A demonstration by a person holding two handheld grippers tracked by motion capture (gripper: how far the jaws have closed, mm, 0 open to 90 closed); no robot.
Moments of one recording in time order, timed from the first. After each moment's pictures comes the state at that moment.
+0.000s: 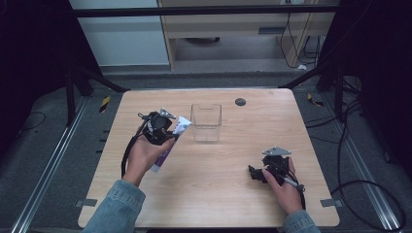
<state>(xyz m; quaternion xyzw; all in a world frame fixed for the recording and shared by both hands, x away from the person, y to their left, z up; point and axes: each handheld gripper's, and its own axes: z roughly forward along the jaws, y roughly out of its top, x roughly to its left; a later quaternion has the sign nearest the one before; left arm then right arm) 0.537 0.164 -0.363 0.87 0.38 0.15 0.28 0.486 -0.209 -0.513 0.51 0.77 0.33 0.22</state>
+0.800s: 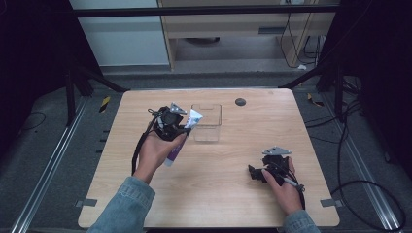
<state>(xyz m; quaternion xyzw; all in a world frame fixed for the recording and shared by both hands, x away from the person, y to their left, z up) 0.538 0.136 -0.348 0.86 0.37 0.16 0.32 0.487 -0.208 -0.513 0.51 0.77 0.33 0.22</state>
